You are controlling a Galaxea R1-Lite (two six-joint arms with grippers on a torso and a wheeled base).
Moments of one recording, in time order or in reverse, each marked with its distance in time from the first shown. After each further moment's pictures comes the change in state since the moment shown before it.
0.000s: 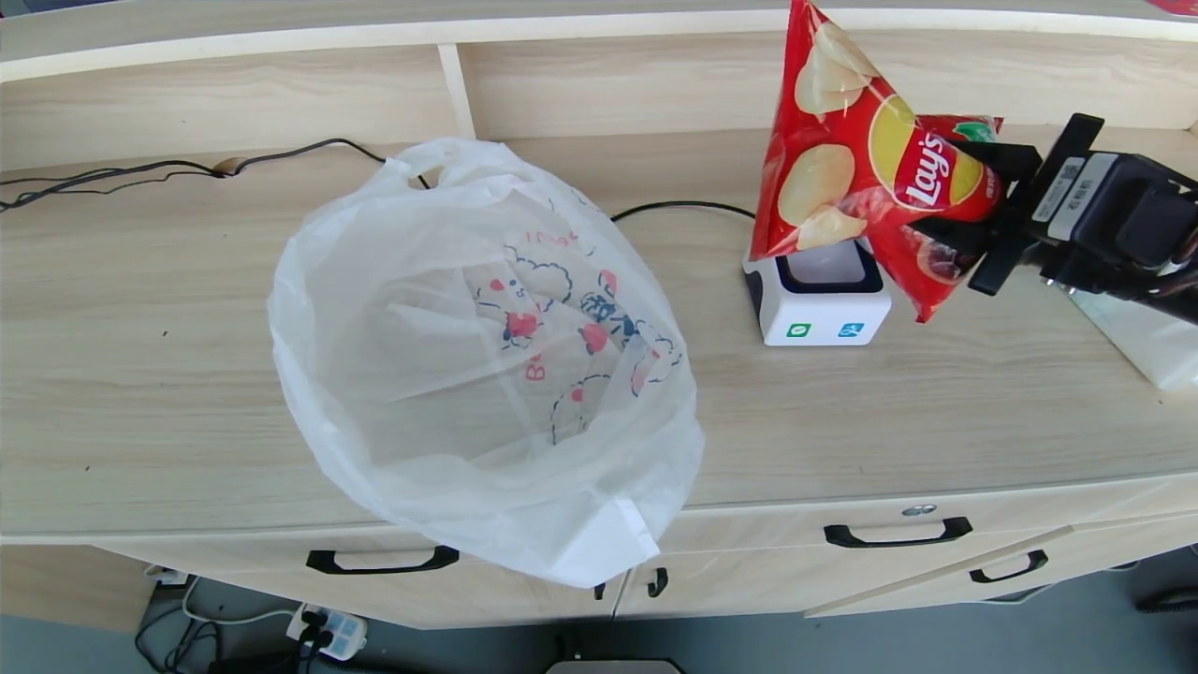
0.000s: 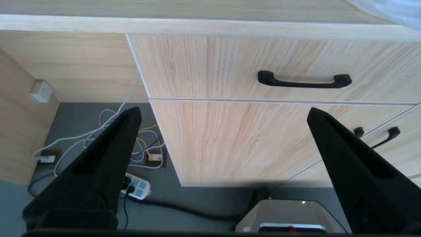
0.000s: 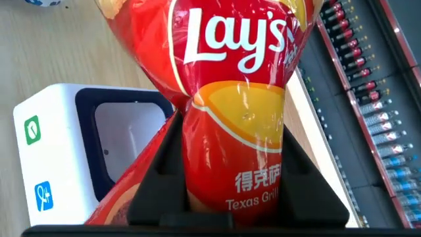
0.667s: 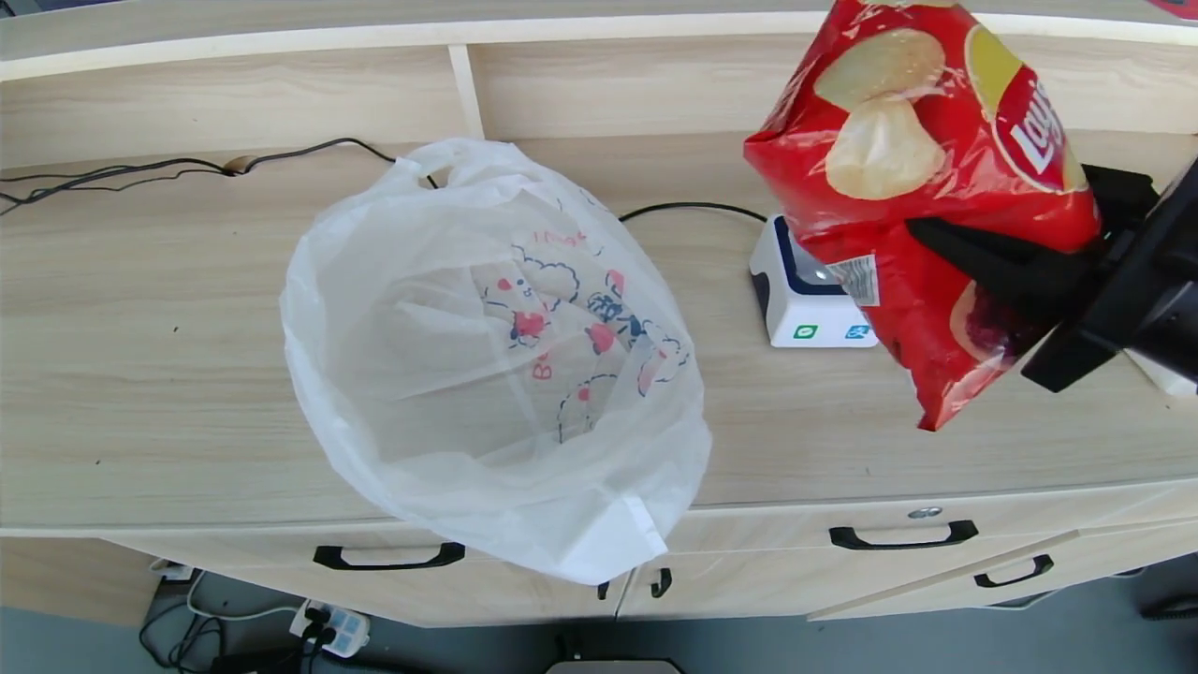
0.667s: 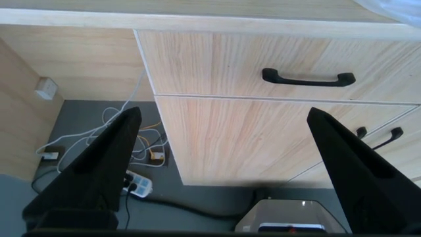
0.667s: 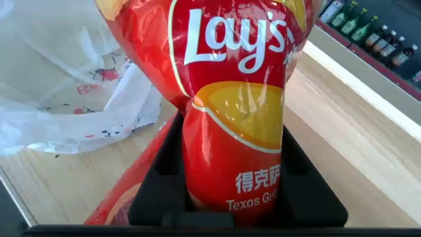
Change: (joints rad) left arm 0.000 0.000 0.000 0.000 0.000 0.000; right arm 0.416 -0.328 0.266 0.037 -0.510 0.515
